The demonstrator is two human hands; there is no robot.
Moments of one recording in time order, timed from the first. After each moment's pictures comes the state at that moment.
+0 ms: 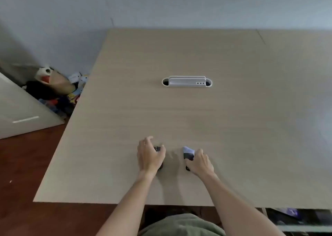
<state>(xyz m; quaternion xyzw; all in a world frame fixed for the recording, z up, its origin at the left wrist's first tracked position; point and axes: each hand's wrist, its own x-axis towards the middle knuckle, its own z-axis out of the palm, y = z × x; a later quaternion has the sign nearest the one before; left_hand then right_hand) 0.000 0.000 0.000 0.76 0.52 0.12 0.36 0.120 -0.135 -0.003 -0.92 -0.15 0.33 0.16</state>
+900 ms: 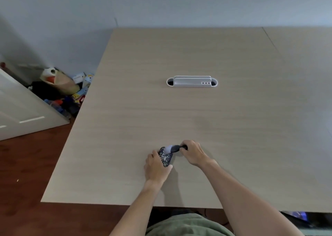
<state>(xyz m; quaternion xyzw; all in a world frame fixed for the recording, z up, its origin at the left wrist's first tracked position) -0.019 -0.010 -0.021 0.78 0.53 -0.02 0.32 0.133 -0.079 0.004 -0.84 -0.34 0.35 0.25</state>
